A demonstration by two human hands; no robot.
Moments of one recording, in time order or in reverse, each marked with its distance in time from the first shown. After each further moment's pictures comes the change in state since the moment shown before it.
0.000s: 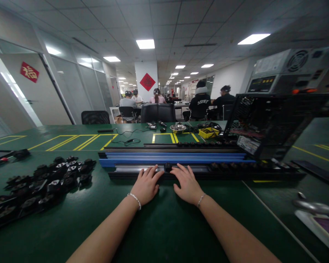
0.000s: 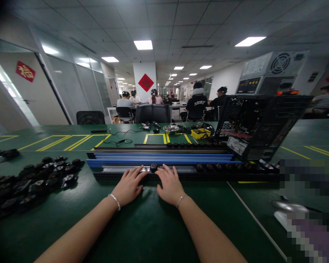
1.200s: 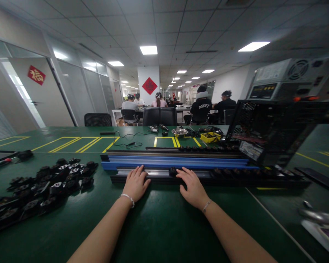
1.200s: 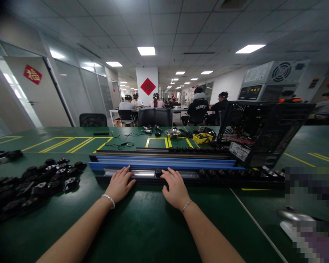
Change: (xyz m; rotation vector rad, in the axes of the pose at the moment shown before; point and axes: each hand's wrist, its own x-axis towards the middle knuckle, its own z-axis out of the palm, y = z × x) left_hand -0.003 -0.044 0.006 -0.005 0.037 -0.291; right_hand 0.002 0.014 0.000 0.088 0.160 -0.038
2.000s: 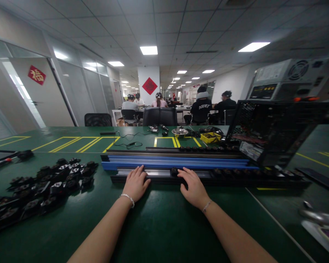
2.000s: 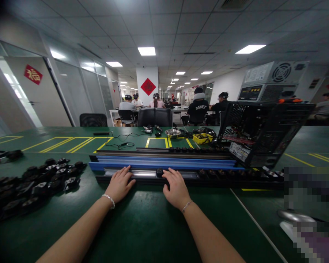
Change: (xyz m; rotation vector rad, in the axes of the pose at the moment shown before) left_hand 0.000 -0.002 0.001 -0.011 -0.001 0.001; right_hand 0.000 0.002 0.001 0.012 0.079 -0.003
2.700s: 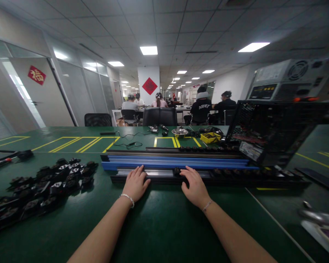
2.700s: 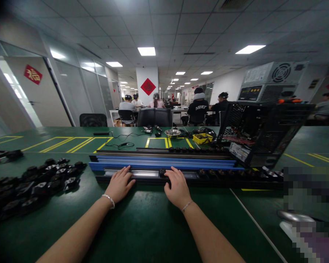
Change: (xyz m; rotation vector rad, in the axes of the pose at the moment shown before) left_hand -0.001 0.001 0.000 0.030 0.003 0.006; right_hand 0.000 0.005 0.002 -0.026 0.072 0.028
